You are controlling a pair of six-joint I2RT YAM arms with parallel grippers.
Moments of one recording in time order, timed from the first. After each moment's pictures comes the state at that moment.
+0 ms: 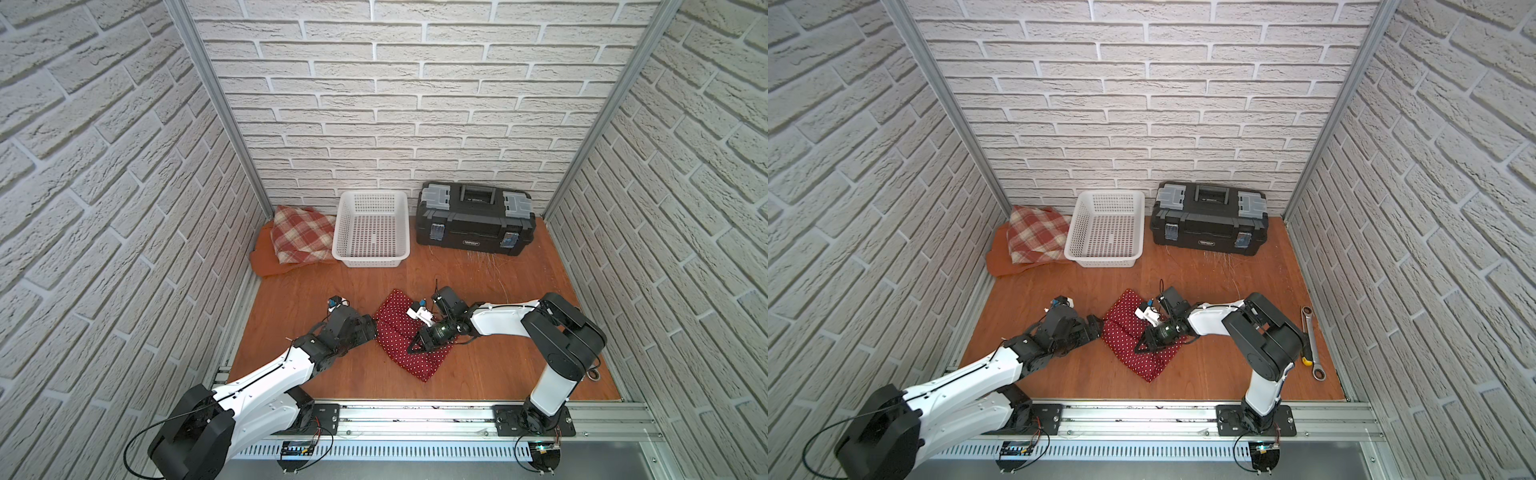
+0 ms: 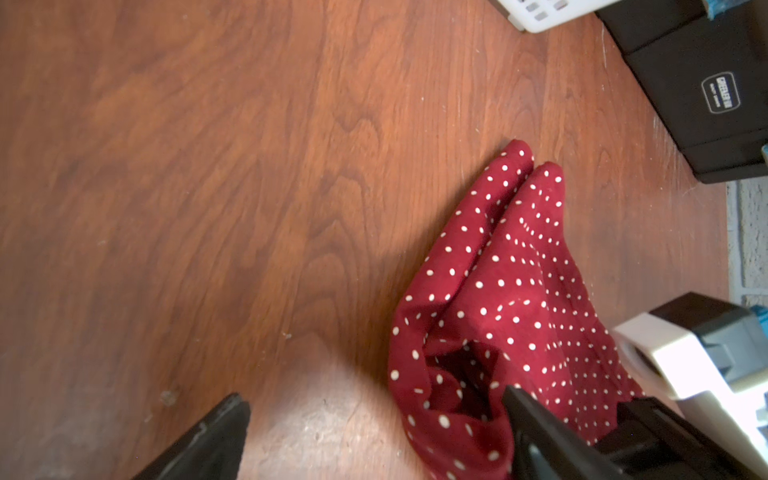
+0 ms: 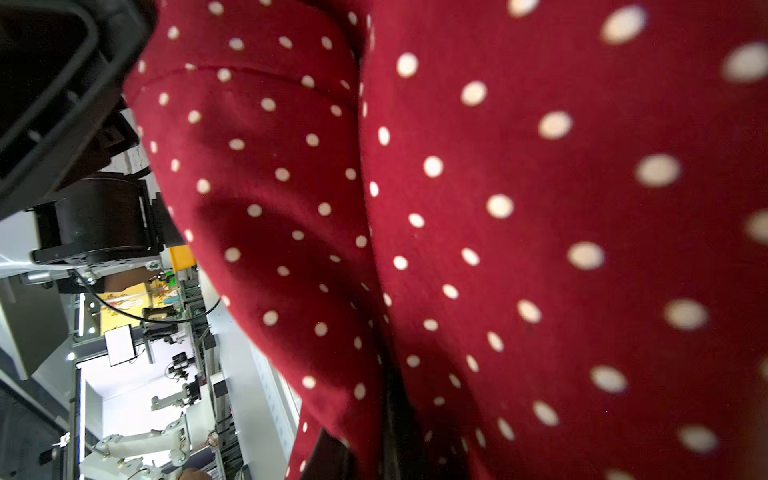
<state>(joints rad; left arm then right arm) -0.67 1.00 0.36 -0.21 -0.10 -0.93 0.62 1.75 0.76 -0.14 -0.79 0.42</state>
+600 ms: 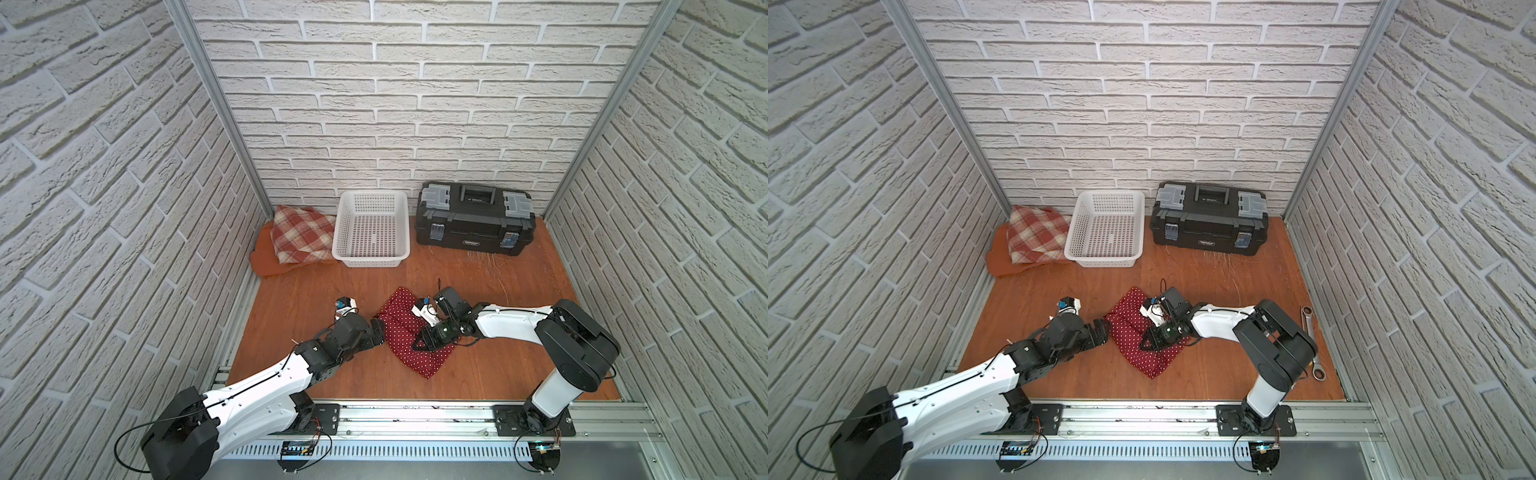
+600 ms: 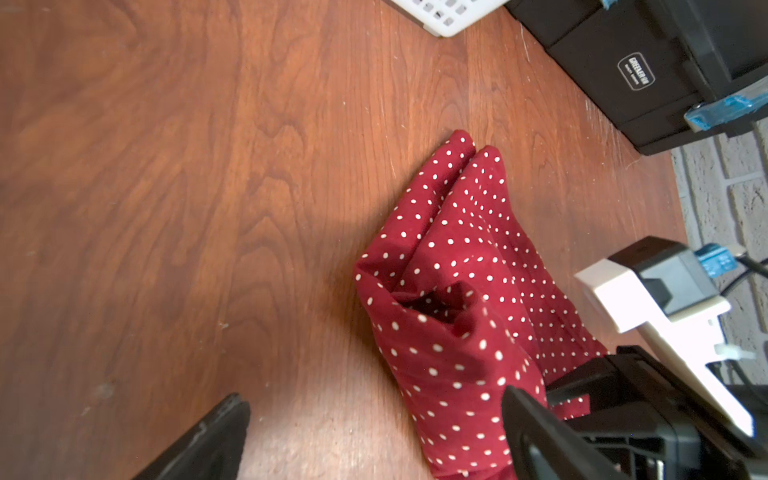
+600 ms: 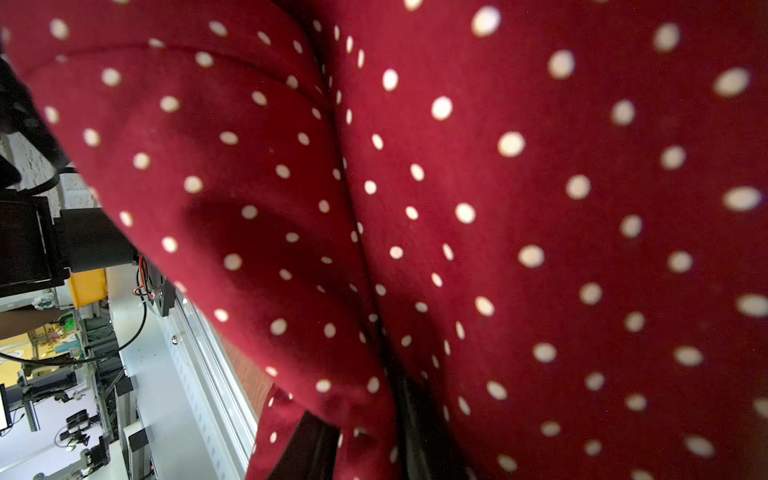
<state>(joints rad) -0.81 0.97 0.36 -0.16 -0.21 -0.93 0.64 1.68 0.75 -0.21 -0.58 0.37</state>
